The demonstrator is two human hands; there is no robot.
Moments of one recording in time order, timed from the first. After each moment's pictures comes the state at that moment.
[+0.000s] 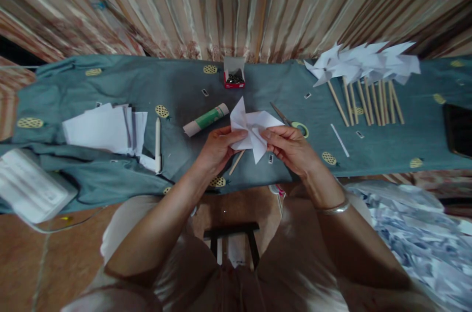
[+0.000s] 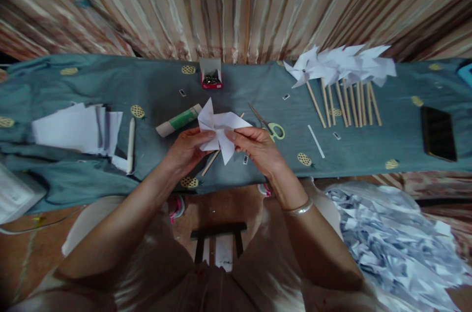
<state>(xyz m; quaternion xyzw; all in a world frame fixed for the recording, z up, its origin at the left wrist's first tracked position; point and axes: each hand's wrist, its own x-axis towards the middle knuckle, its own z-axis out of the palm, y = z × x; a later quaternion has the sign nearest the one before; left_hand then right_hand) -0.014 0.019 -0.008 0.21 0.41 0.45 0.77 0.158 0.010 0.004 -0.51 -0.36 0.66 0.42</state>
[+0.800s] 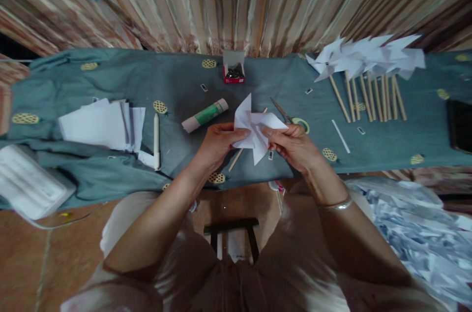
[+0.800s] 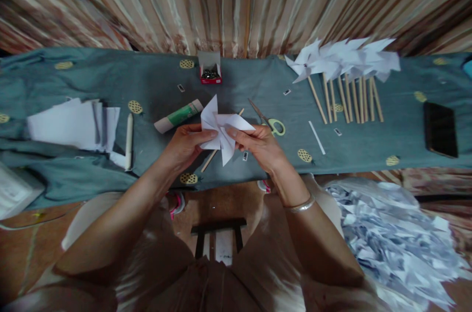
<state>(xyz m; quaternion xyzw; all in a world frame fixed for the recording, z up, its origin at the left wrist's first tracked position) -0.013 0.019 -0.009 0.25 0.45 0.43 0.74 0.160 0.008 0.004 -0.54 -0.38 0.63 0.41</state>
